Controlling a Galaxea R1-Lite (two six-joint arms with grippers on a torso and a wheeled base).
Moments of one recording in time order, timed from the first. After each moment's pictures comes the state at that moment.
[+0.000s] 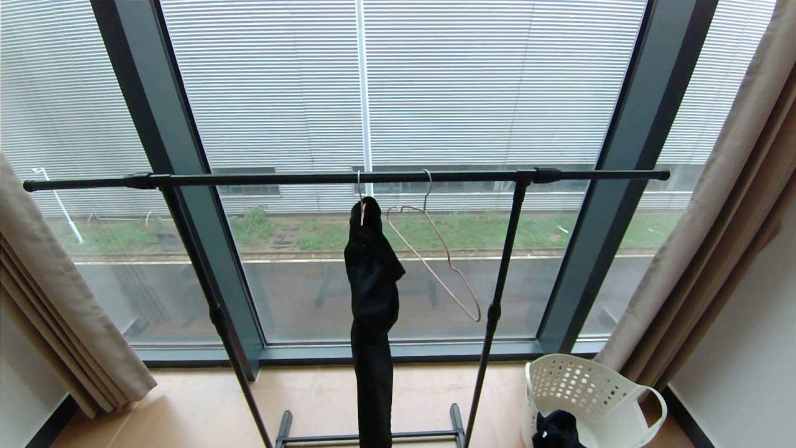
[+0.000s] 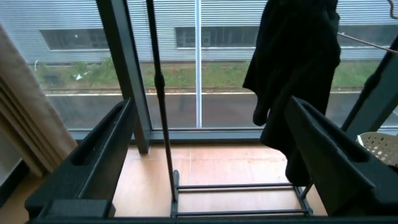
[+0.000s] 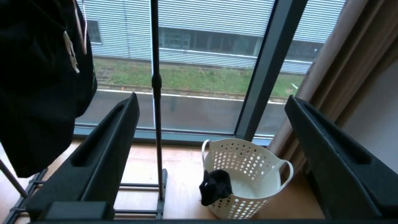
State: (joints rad) left arm -0.01 0.00 -0.01 0.03 0.03 0.04; right arm 0.00 0.01 -0.02 0.04 -0.01 -0.04
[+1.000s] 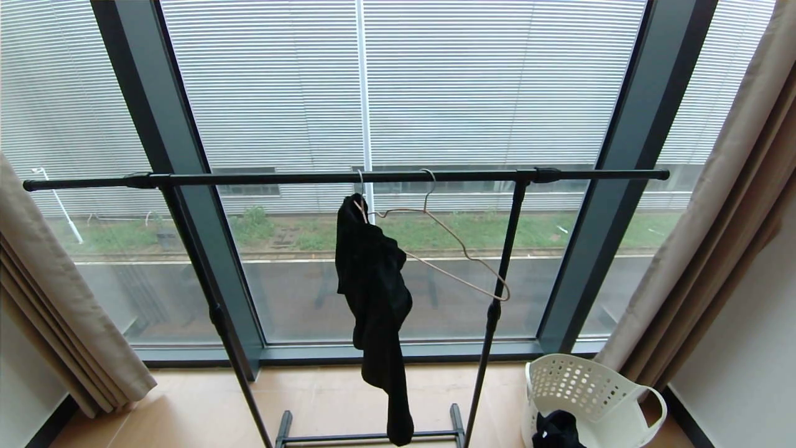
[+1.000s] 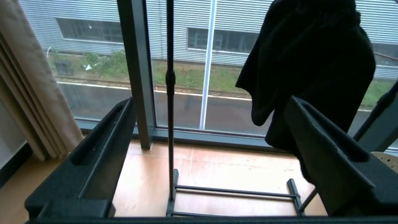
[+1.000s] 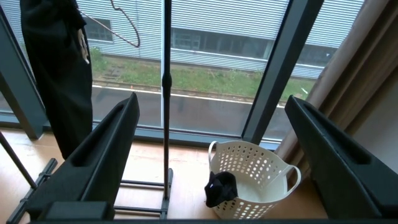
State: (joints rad) left arm 0.00 0.00 -0.01 0.03 0.11 -0.03; right arm 0.00 0.01 -0.02 0.04 0.04 -0.05
